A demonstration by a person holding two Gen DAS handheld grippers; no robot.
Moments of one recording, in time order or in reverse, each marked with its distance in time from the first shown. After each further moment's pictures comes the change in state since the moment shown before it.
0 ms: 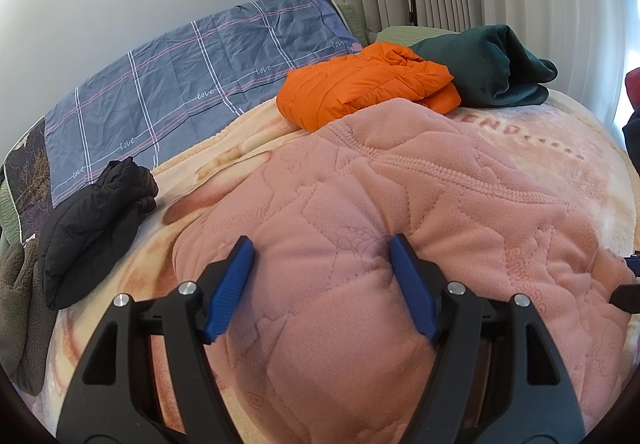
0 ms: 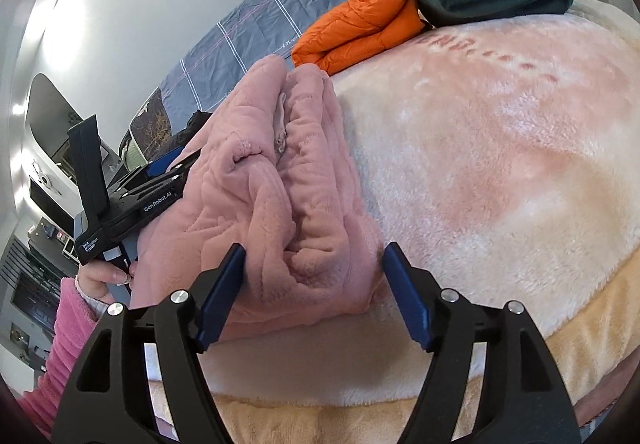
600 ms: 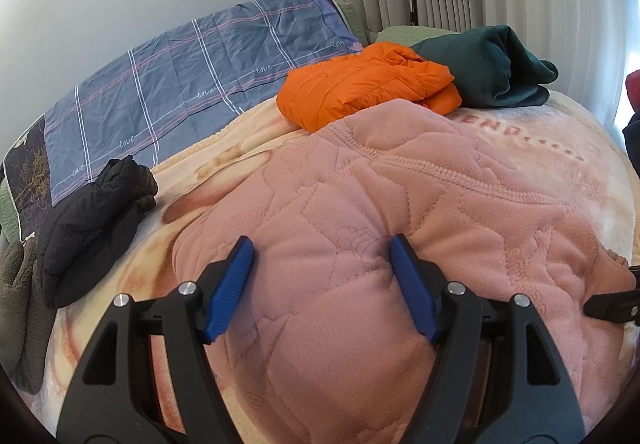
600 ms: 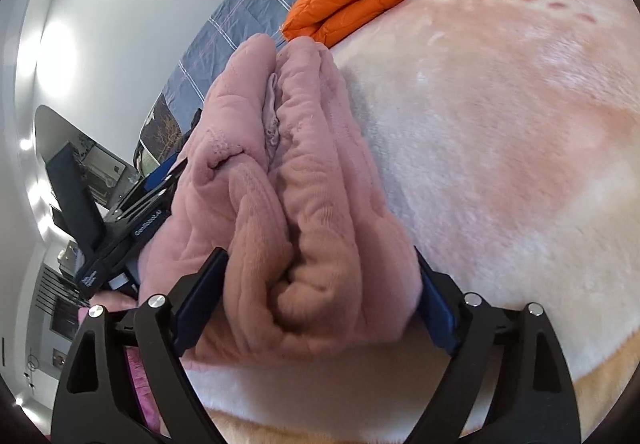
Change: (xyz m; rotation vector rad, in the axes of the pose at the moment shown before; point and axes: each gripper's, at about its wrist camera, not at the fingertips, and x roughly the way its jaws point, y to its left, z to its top) left arm 0.001 0.001 0.000 -0.004 0.002 -0.001; right arm 0.042 -0.009 0.011 0.125 0.081 0.090
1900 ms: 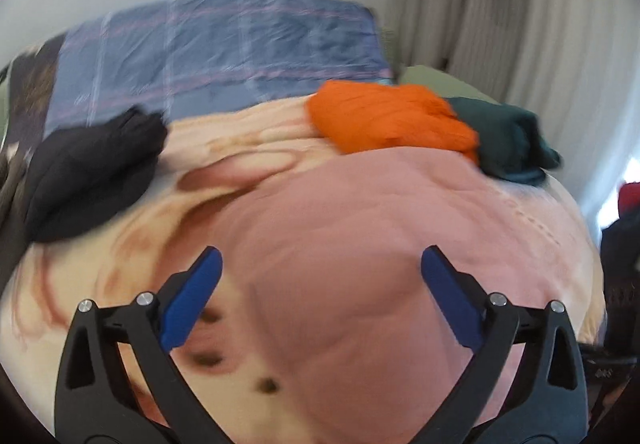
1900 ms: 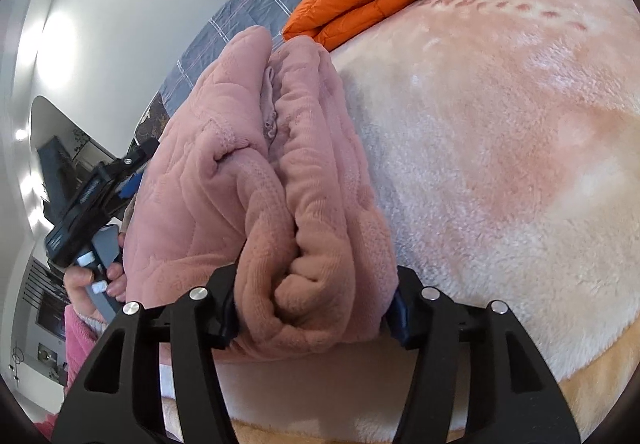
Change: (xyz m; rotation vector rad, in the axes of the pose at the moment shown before) left arm -0.011 0.063 0.009 -0.356 0.008 -0.073; right arm -0.003 0.002 -0.011 -0.036 -0.033 -0.030
